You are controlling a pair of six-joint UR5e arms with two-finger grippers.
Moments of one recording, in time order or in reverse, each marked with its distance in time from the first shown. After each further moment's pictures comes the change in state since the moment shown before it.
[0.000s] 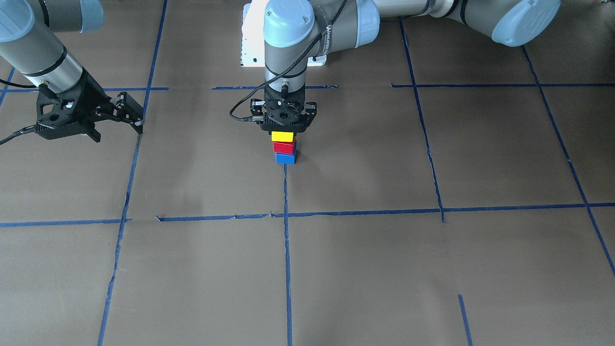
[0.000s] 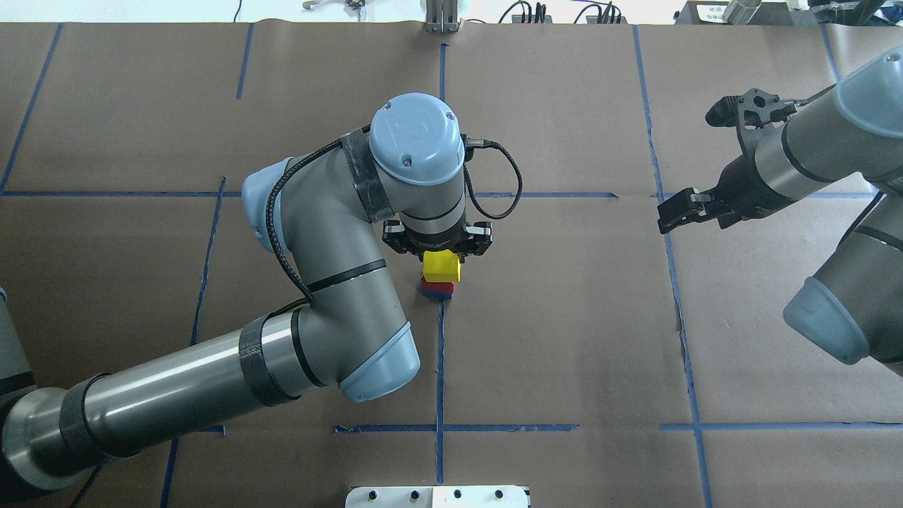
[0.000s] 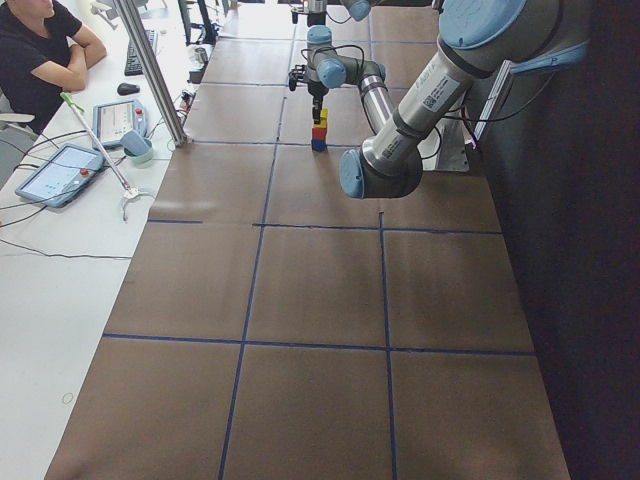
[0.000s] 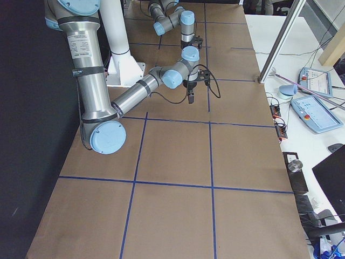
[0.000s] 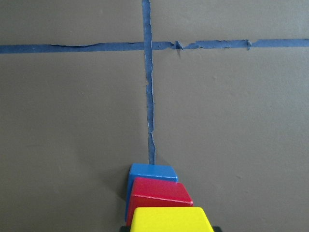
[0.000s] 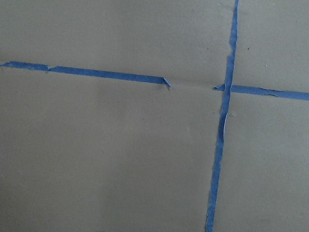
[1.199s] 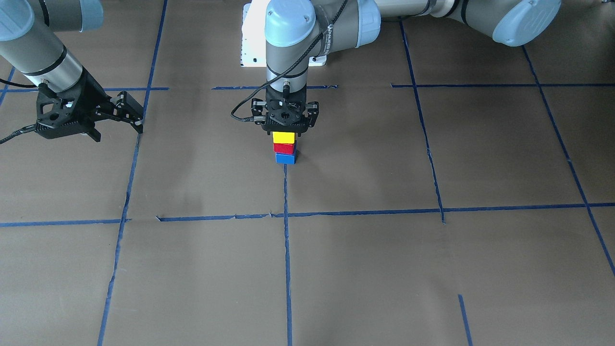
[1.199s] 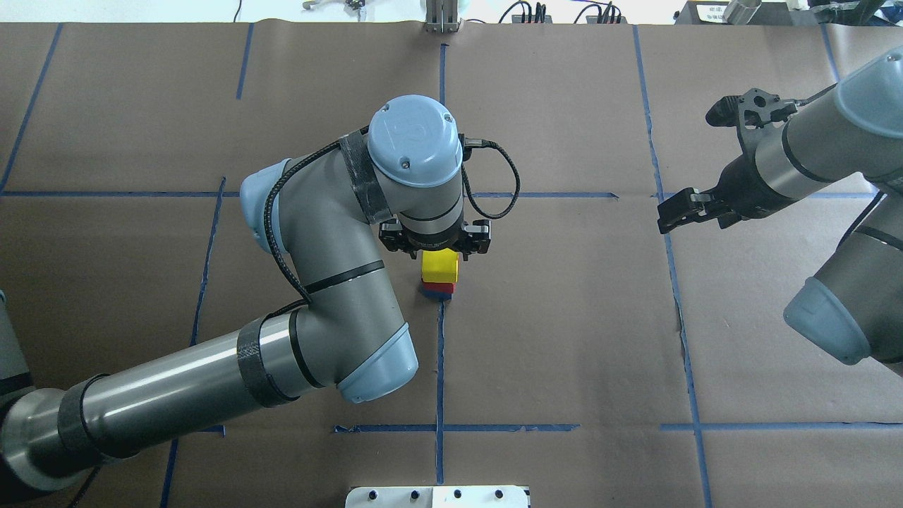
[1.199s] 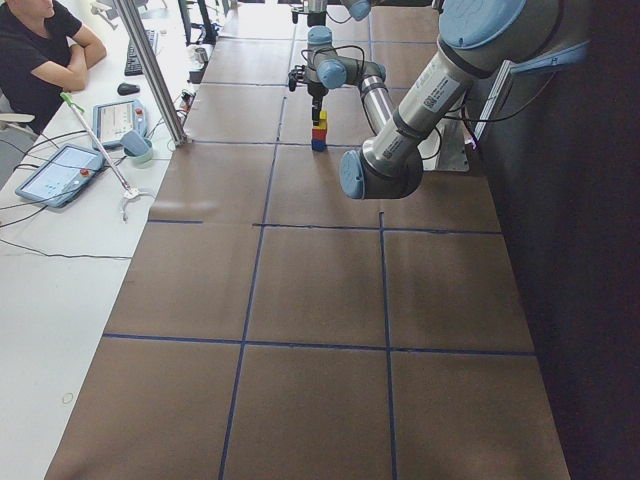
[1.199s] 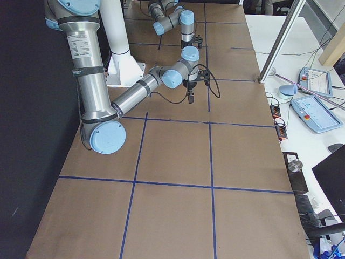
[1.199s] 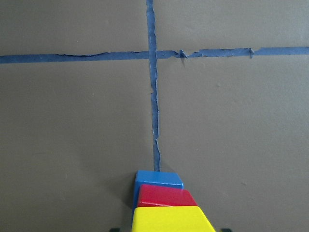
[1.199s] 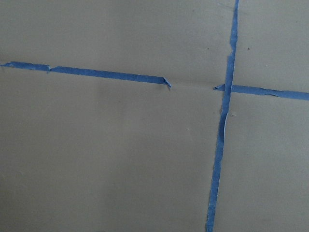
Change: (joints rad) left arm 0.000 0.003 -0.003 0.000 0.012 0.001; right arm 0.000 0.000 0.002 0.000 0.000 0.002
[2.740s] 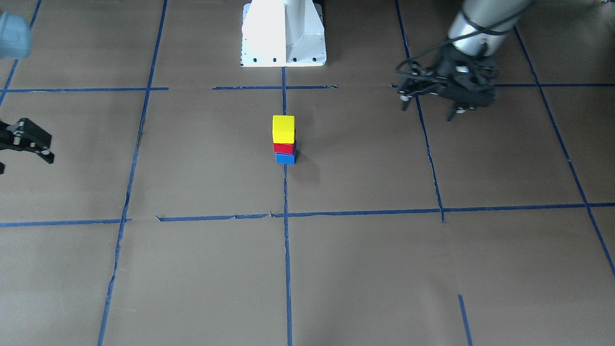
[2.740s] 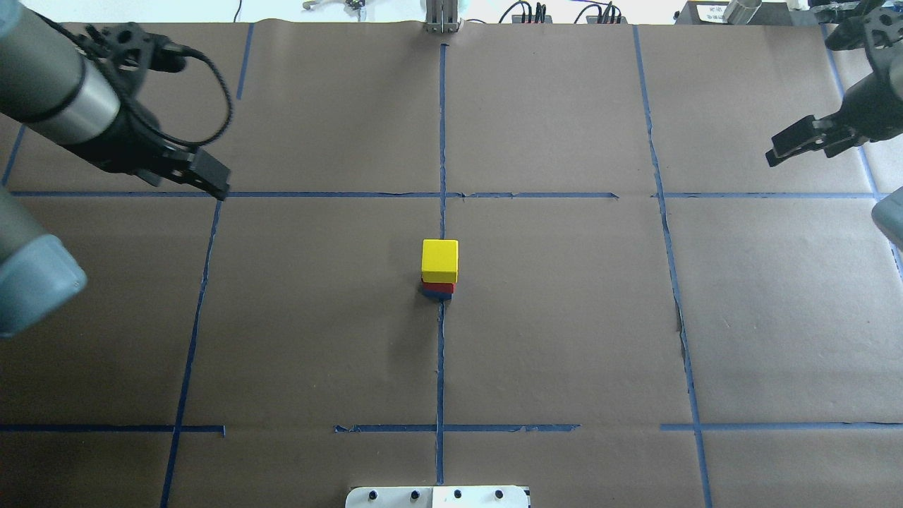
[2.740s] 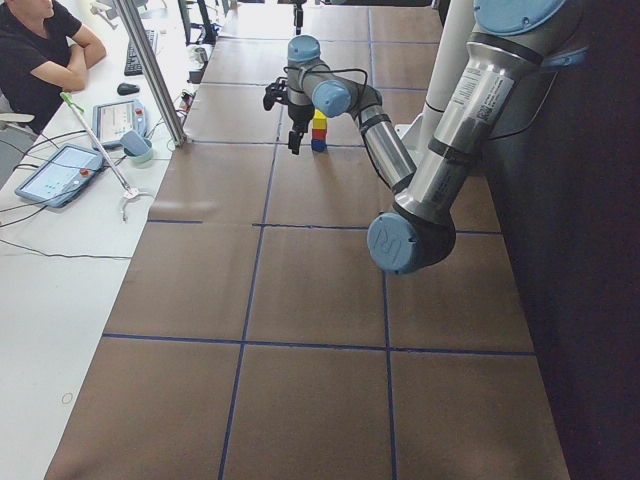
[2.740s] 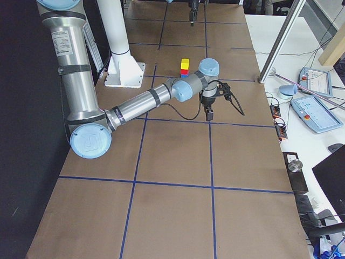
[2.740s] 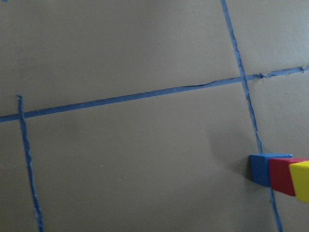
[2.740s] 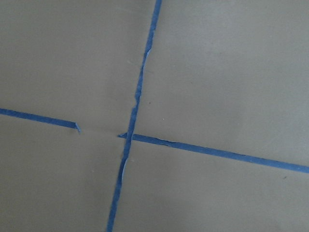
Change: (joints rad) left arm -0.455 0.564 -0.505 0.072 -0.295 0.556; right arm 0.333 -0.022 -0.169 -0.018 0.127 -0.420
